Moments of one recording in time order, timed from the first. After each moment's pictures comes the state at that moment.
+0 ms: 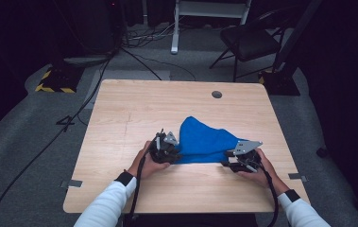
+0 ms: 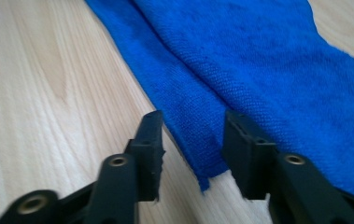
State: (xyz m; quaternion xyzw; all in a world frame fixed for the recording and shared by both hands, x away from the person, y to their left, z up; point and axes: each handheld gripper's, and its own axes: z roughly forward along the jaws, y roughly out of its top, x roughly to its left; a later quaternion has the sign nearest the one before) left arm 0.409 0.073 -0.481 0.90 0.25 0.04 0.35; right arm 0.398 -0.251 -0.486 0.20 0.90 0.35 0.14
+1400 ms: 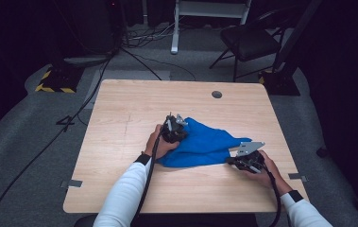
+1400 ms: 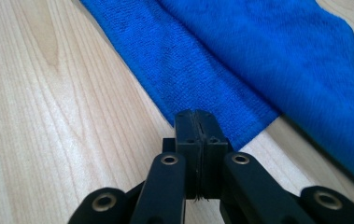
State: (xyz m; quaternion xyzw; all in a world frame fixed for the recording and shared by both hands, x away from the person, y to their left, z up) left arm 0.493 0.049 -0.491 0.88 0.30 0.11 0.34; right arm 0.397 -0.263 -0.489 0.20 0.91 0.34 0.13
